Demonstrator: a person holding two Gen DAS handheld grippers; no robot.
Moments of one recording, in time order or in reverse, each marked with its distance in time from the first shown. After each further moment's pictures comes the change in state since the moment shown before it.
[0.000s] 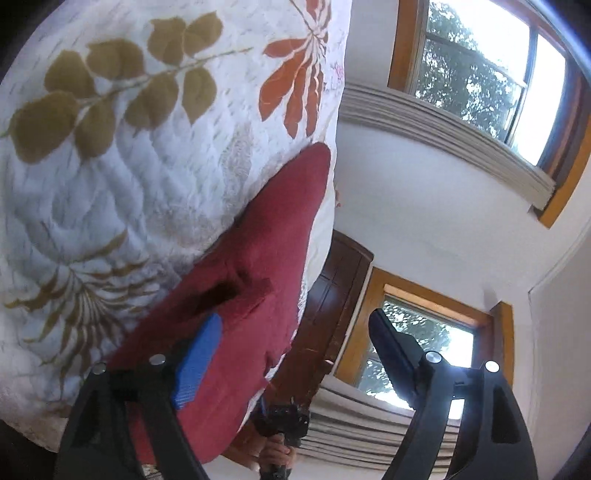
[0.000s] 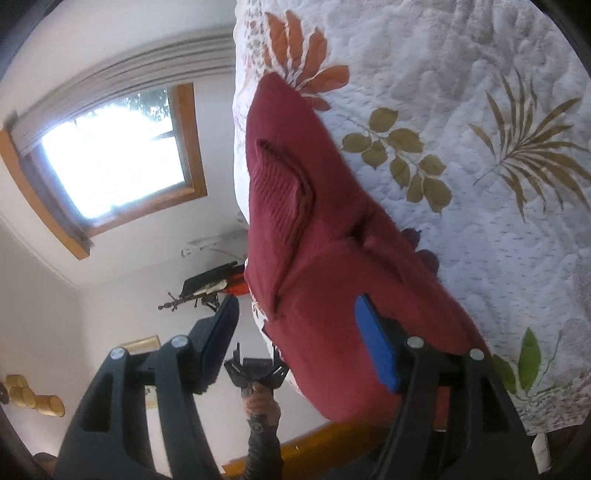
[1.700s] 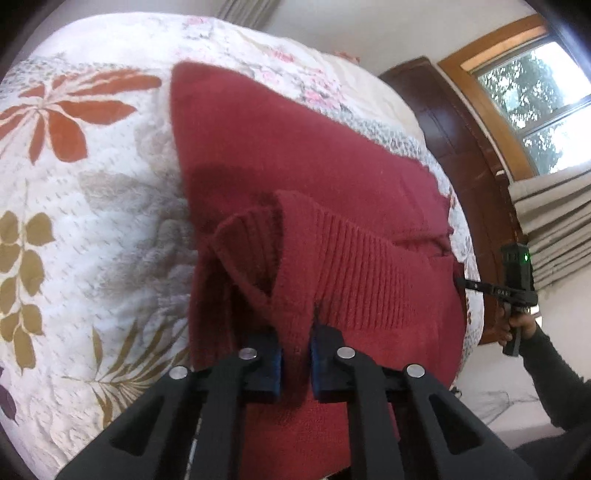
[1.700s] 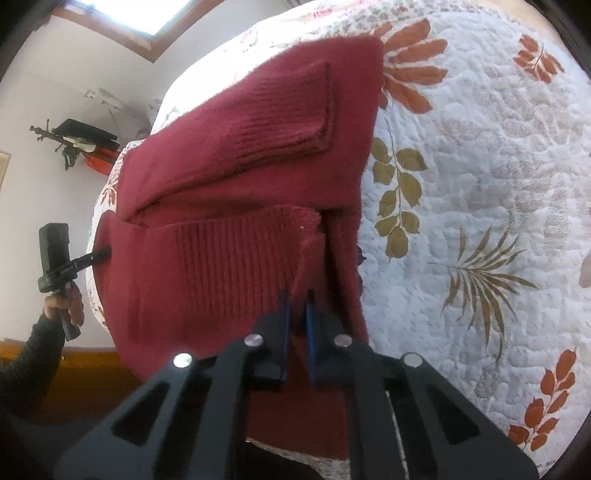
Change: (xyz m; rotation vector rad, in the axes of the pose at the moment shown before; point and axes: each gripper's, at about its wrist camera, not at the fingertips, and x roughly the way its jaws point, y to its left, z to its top) left arm 0.093 -0.075 -0.085 0.957 0.298 0.674; right arm 0.050 0.053 -0.054 -0.743 0.099 -0.664
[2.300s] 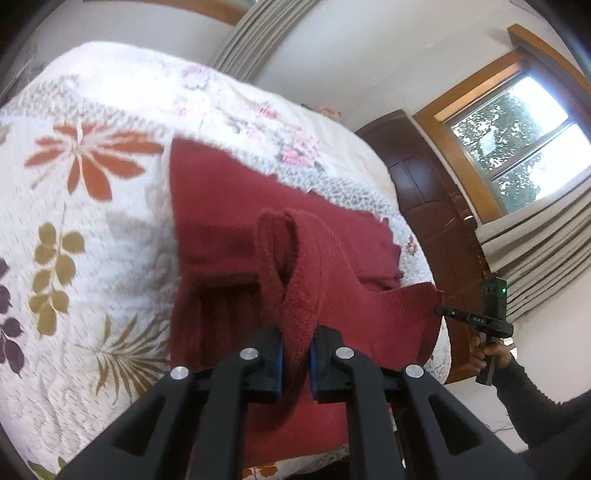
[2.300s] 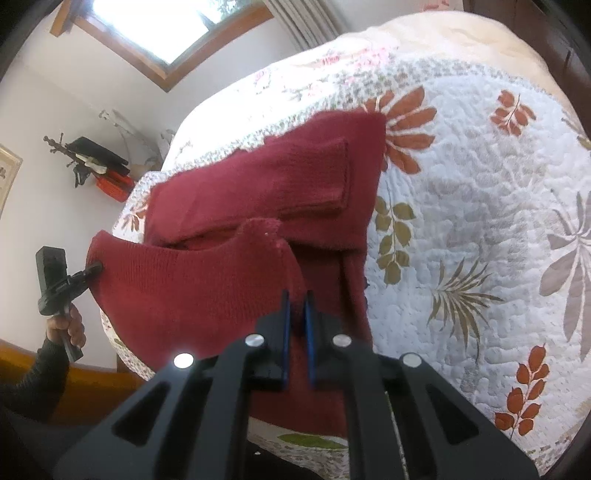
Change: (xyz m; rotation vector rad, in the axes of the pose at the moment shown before) left arm -0.083 -0.018 -0.020 -0.020 -0.215 -0.082; right arm -0.062 0.022 -0.007 -0.024 -0.164 0.004
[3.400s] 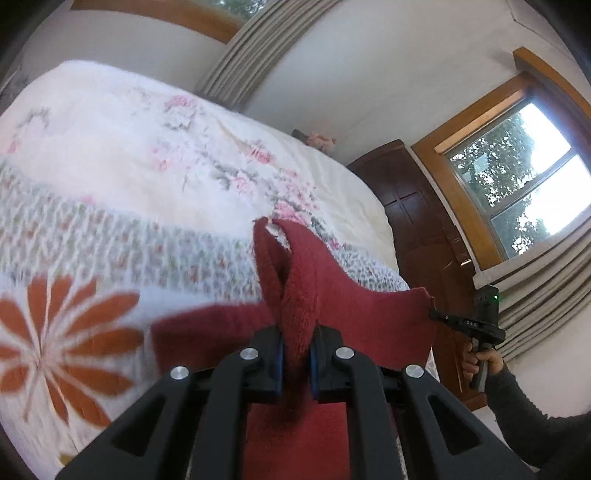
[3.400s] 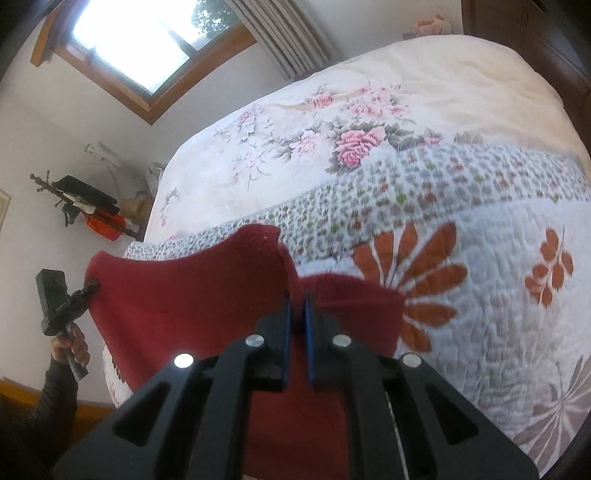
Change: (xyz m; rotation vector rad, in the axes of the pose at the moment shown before) left arm 0.051 0.034 0.200 0.007 -0.044 -0.050; right arm 0.041 -0.010 0.201 0.056 -0.056 -0.030
